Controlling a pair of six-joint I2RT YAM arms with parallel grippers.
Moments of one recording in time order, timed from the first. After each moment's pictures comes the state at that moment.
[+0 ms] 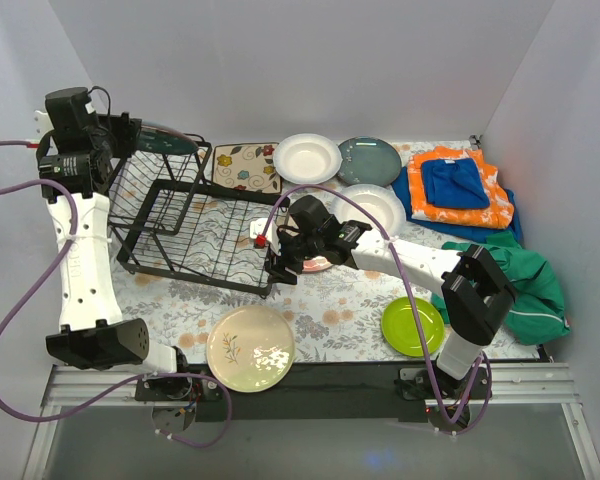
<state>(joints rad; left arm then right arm) 0.15 1.44 1.92 -0.88 -0.04 -1.34 0.92 1.70 1.25 -0.23 -0.55 -0.47</state>
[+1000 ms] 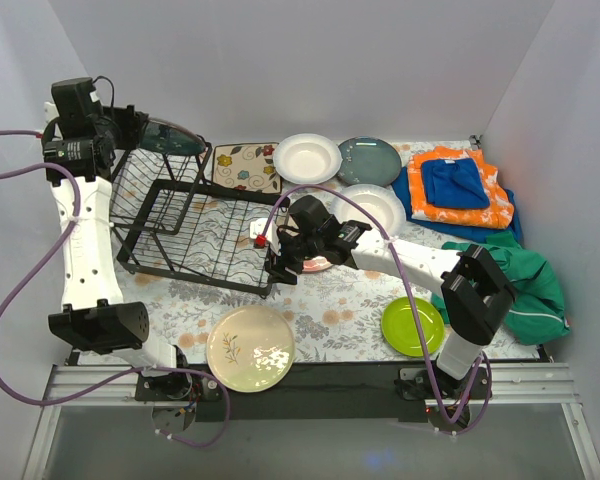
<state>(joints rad) 0.15 1.53 1.98 -0.89 0.01 -1.35 0.92 1.70 1.25 -0.23 -0.55 -0.47</state>
